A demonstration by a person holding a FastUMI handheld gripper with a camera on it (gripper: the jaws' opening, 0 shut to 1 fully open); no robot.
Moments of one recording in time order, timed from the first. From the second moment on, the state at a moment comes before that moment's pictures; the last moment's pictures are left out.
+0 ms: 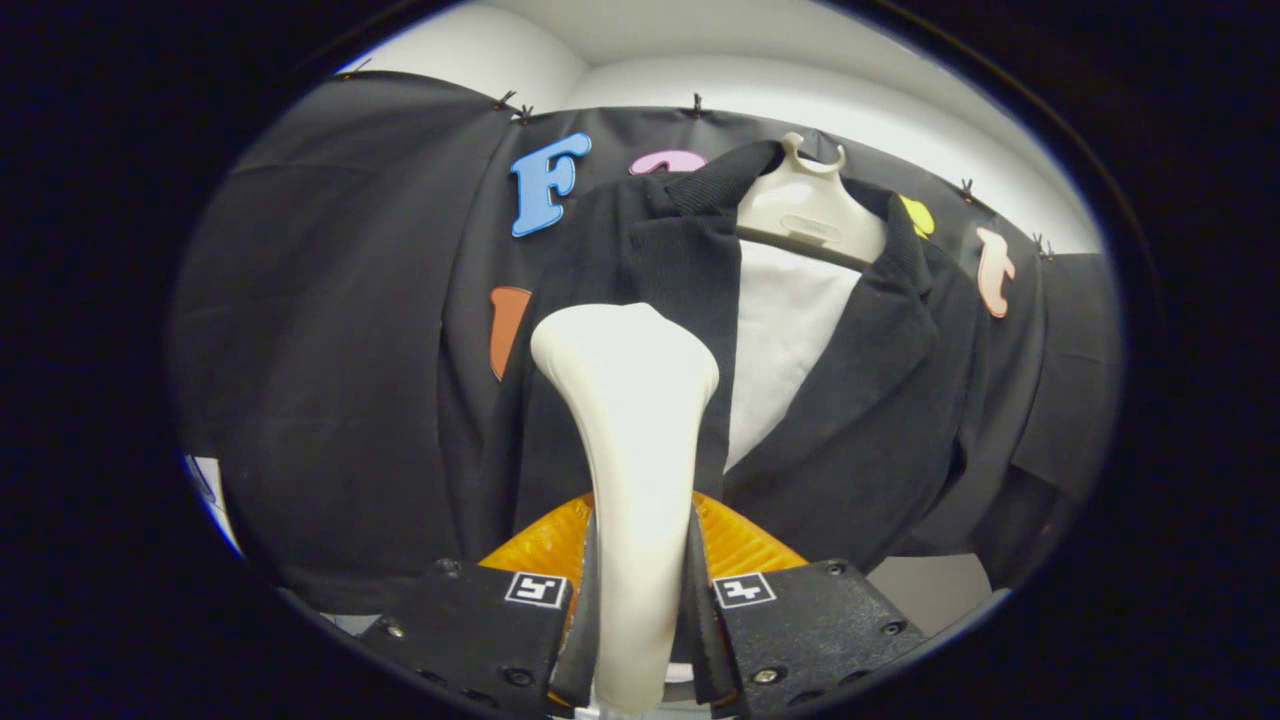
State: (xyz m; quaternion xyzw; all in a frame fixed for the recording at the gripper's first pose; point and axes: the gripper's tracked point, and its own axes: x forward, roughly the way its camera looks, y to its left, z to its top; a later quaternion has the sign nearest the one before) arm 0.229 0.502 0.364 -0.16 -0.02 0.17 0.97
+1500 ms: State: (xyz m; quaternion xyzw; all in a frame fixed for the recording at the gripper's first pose) arm 0.252 0.477 0.114 -0.21 0.18 0.19 0.94
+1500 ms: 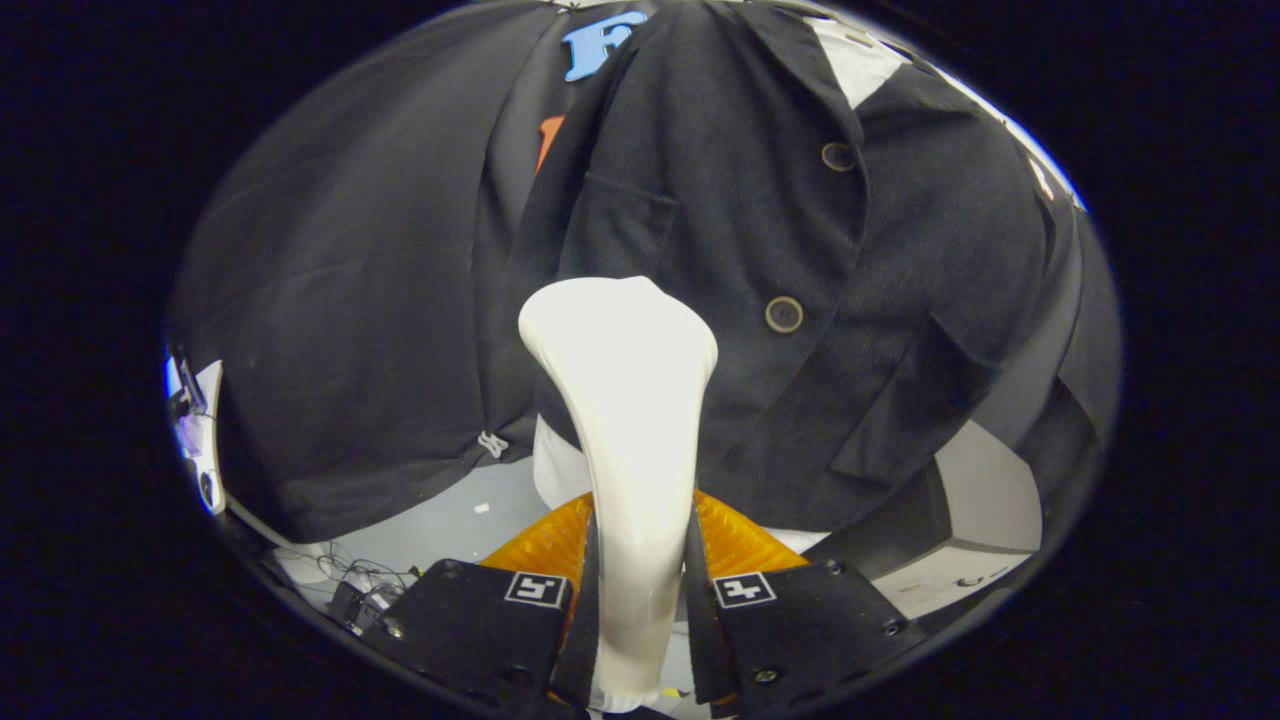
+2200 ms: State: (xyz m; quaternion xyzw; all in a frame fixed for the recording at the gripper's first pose) arm 0.254 0.465 0.073 -0.18 0.22 0.20 0.94
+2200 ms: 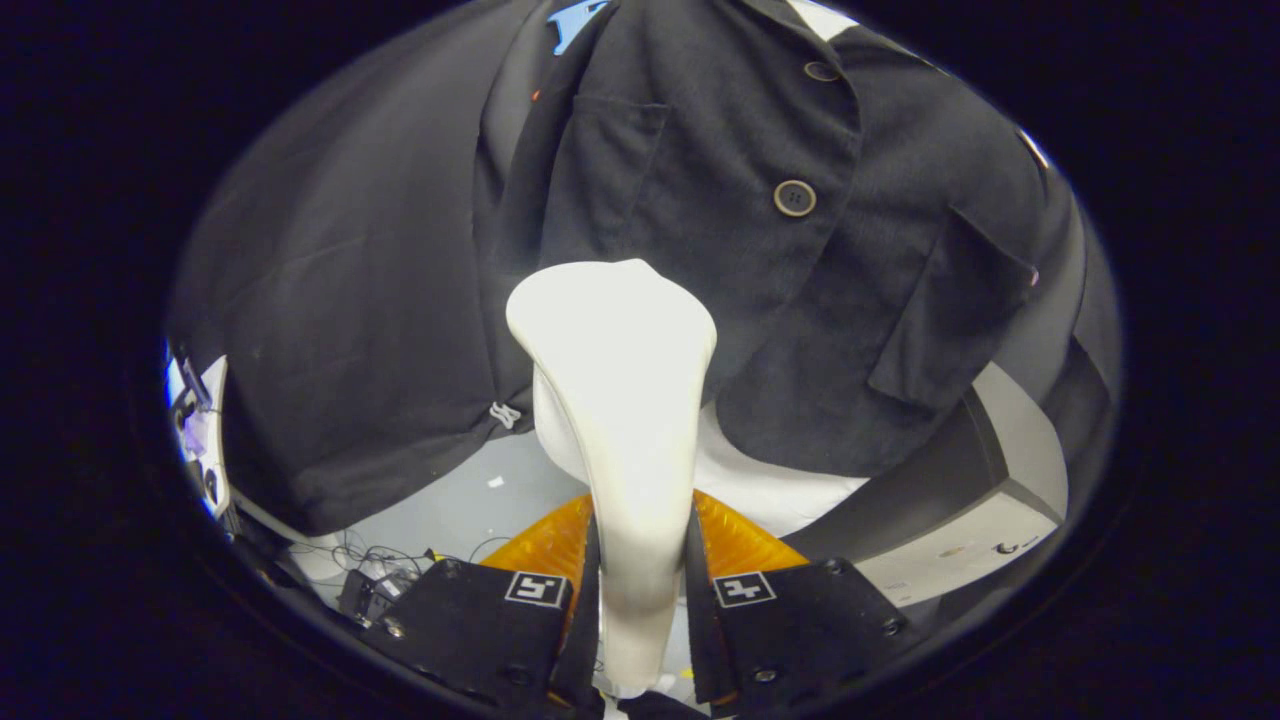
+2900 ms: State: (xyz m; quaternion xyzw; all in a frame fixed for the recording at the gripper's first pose) arm 0.169 0.263 0.118 -0.06 0.16 0.16 0.97
